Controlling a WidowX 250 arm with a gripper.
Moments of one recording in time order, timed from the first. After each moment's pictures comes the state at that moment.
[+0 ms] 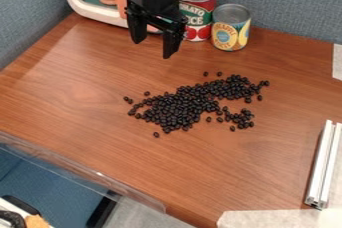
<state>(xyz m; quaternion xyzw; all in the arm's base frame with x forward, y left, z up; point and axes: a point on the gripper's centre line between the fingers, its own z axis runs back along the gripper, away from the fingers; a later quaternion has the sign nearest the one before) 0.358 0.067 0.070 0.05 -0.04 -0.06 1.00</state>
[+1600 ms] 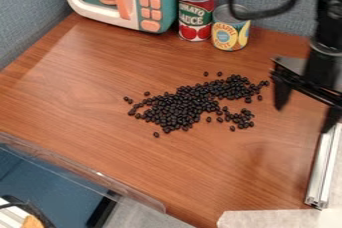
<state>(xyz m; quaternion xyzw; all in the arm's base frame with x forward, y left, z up) 0.330 -0.173 0.049 -0.01 -0.06 -0.12 0.99</state>
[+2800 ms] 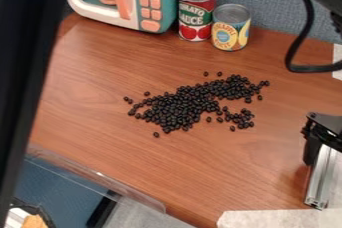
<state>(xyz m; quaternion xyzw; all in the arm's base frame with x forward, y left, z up) 0.303 -0.218 0.002 0.01 0.00 -0.08 1.00</state>
